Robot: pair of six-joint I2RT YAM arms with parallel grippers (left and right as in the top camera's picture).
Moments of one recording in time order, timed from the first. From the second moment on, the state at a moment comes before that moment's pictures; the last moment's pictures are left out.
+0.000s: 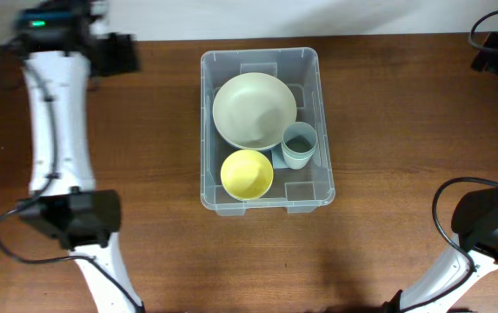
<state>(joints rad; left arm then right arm) 0.09 2.20 2.58 -1.46 -0.06 -0.17 -0.44 2.09 2.36 -1.26 0.03 0.08</state>
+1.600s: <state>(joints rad) 0.20 2.20 2.58 -1.45 -0.06 -0.26 -0.44 2.09 2.36 -1.25 0.04 0.08</state>
